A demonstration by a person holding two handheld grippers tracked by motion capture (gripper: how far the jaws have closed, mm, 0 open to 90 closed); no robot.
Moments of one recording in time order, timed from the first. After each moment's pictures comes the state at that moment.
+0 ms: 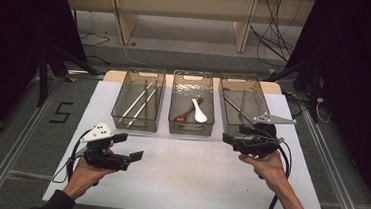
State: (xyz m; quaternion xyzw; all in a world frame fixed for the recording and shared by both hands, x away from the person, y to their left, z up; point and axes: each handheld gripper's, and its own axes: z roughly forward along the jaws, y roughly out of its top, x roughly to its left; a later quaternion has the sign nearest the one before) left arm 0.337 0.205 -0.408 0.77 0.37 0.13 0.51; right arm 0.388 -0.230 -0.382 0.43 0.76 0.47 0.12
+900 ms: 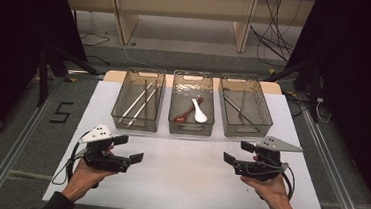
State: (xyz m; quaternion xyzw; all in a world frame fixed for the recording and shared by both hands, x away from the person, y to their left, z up) left arm 0.333 0.204 -0.407 0.76 0.37 0.11 0.52; right arm 0.338 -0.237 -0.406 0.40 0.75 0.50 0.14
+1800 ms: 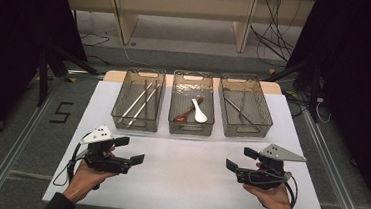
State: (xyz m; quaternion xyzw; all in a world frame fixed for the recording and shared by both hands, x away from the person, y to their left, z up) left arm 0.333 0.202 -0.410 0.76 0.37 0.10 0.52; right arm 0.323 -0.243 -0.412 0.41 0.75 0.50 0.15
